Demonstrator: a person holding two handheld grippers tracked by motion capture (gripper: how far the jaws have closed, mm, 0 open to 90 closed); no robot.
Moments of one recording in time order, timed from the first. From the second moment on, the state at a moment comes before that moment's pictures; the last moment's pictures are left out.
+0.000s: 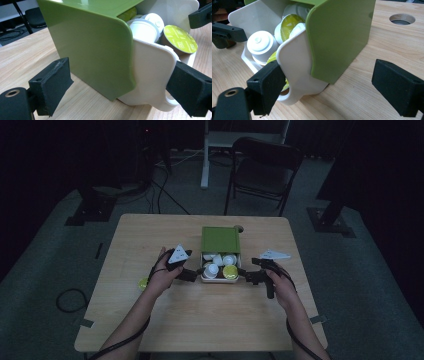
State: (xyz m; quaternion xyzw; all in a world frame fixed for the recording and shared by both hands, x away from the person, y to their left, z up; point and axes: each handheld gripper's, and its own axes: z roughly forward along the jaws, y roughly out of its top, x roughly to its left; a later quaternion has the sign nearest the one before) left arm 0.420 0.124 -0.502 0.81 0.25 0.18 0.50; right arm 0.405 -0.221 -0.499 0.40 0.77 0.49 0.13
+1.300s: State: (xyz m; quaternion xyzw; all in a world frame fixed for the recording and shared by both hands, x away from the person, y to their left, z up) left arm 0.442 0.123 -0.500 0.81 0.26 0.20 0.49; right arm 0.426 -0.217 -0.502 0.43 0.75 0.48 0.13
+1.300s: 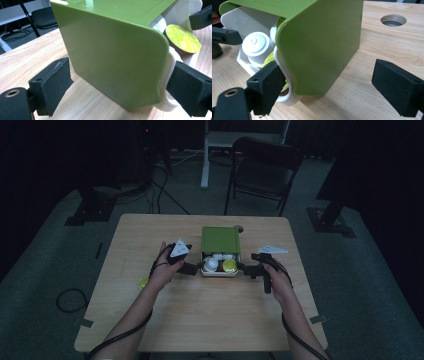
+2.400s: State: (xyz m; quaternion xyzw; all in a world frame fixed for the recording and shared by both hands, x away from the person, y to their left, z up) left arm 0.447 0.118 -0.497 0.79 0.28 0.20 0.51; right arm 0.423 -0.213 -0.506 0.47 0.72 0.49 0.15
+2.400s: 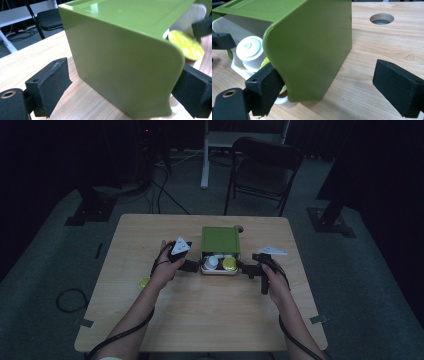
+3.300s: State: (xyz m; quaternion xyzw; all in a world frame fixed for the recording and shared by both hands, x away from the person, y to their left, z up) left arm 0.430 0.126 -0.491 0.78 0.31 0.19 0.51; right arm 0.414 -0.208 -0.497 0.45 0.73 0.48 0.17
